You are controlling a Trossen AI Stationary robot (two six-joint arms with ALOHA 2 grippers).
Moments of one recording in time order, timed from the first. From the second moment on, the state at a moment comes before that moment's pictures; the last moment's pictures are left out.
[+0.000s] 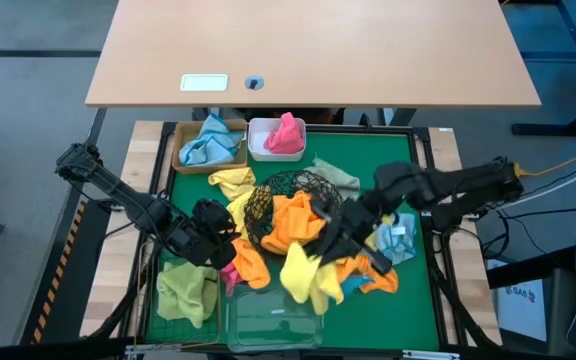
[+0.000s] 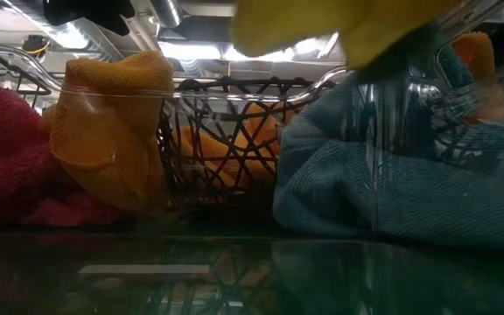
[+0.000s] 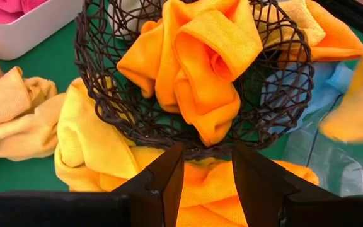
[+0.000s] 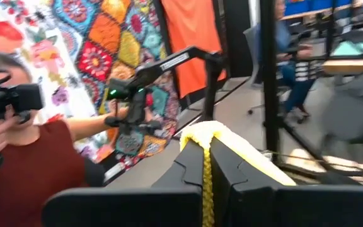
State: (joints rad) left arm -0.54 1.25 1.10 -0.85 -0.61 -1.06; right arm 0.28 1.51 1.66 -0.15 -0.53 0.19
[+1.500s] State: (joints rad) left arm -0.54 1.25 1.10 -0.85 -0.62 -1.06; right arm 0.33 1.85 1.66 -0.42 -0.41 0.00
